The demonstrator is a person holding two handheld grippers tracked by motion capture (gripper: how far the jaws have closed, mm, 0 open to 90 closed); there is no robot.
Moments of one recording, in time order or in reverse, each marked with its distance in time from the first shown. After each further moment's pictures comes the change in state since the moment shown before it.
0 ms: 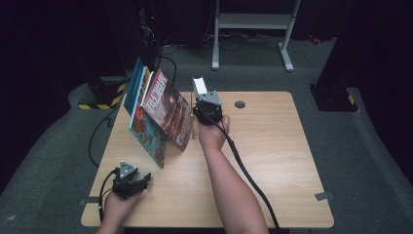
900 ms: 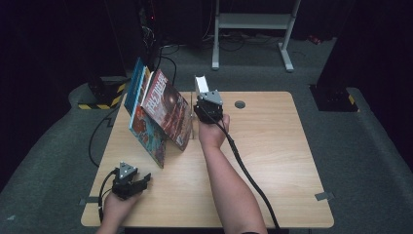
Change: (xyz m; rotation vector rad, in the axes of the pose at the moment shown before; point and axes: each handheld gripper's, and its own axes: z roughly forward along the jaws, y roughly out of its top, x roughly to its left) left arm 0.000 -0.001 -0.001 0.003 -0.006 -0.001; right arm -0.002 -0.001 0.007 -0.015 -0.025 0.043
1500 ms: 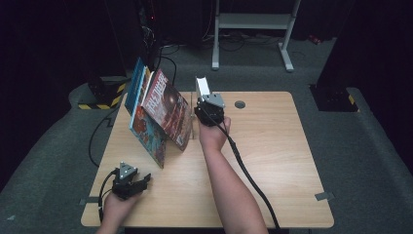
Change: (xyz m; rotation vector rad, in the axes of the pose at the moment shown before) left arm -0.001 0.000 0.000 -0.003 0.005 0.002; right arm -0.004 -0.007 -0.003 -0.007 0.014 0.024
